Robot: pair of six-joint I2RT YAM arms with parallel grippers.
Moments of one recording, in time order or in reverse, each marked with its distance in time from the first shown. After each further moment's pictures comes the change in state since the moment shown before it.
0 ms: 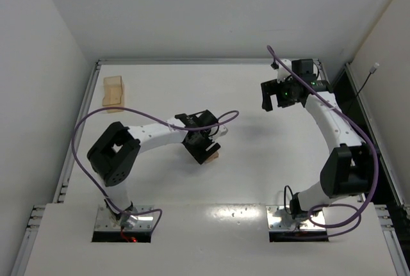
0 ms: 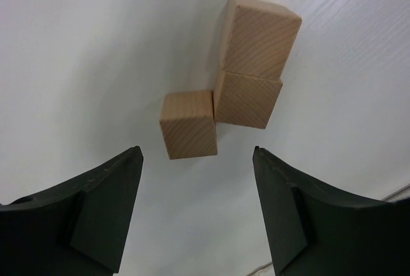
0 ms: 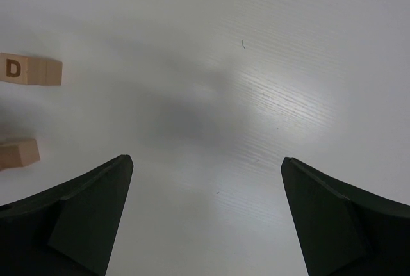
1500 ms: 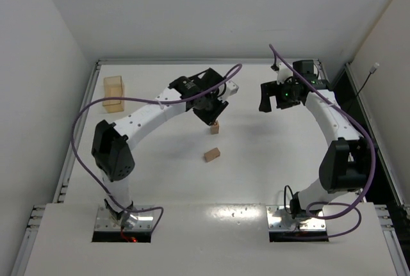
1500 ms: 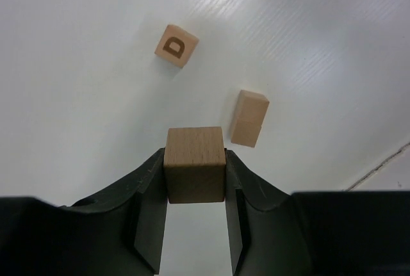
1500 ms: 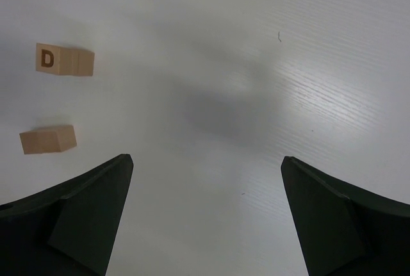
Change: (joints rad) left arm 0.058 0.027 0.540 -0.269 0.009 -0.030; right arm -0.034 0.045 0.000 -0.018 -0.135 0.019
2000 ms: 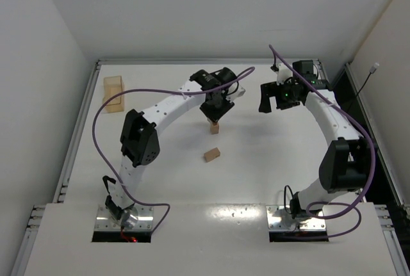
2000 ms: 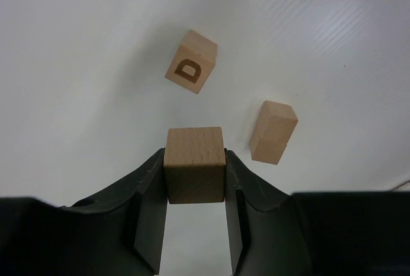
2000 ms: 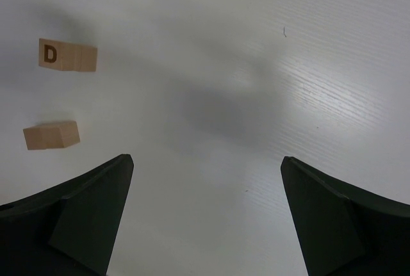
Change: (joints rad) left arm 0.008 0.339 0.367 -0.222 -0.048 0.049; right arm 0.000 0.002 0.000 -0.015 -0.013 0.002
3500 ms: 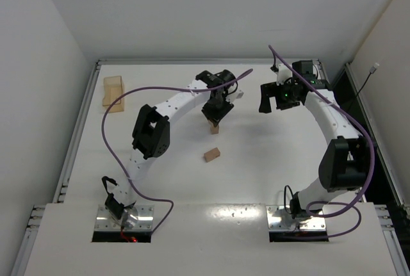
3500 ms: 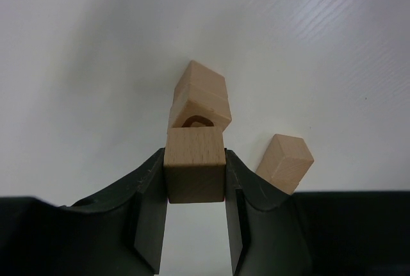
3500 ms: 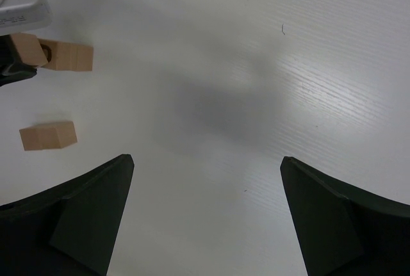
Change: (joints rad) left arm 0.047 0.195 0.117 -0.016 0.074 0.002; right arm -0.001 0.010 0.000 0.000 0.006 0.000
